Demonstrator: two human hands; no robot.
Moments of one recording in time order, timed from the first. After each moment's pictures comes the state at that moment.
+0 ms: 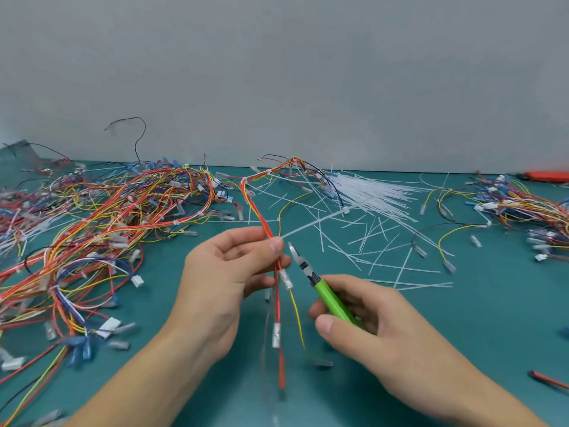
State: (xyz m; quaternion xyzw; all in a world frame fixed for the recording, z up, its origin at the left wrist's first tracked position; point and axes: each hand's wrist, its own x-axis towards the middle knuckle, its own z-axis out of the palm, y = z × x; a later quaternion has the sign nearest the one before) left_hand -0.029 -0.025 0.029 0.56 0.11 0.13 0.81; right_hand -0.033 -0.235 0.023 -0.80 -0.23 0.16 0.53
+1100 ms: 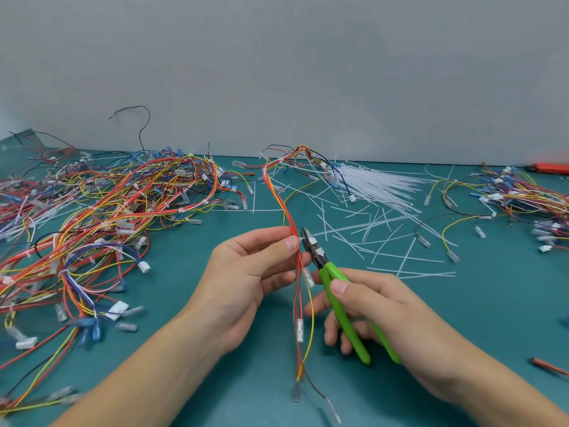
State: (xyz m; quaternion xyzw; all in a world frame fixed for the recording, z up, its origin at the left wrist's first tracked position) left_hand -0.033 -0.031 0.023 0.52 0.08 0.01 0.85; right_hand -0.026 -0.233 0.013 -0.69 -0.17 0.26 0.66
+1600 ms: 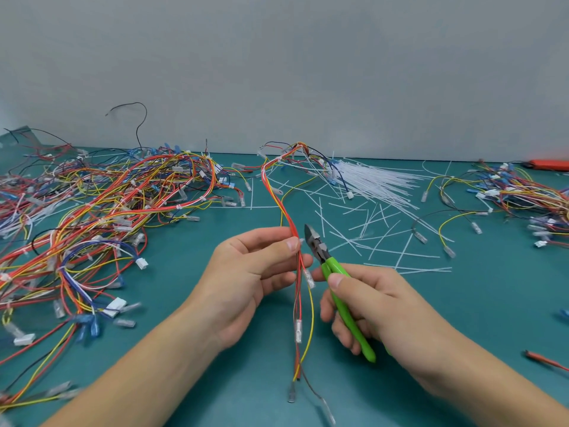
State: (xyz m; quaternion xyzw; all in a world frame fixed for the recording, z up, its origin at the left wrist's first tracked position) left_hand -0.032 -0.032 0.019 0.53 0.09 -0.01 0.84; right_hand -0.027 -0.229 0.012 -0.71 -0.15 0.23 0.65
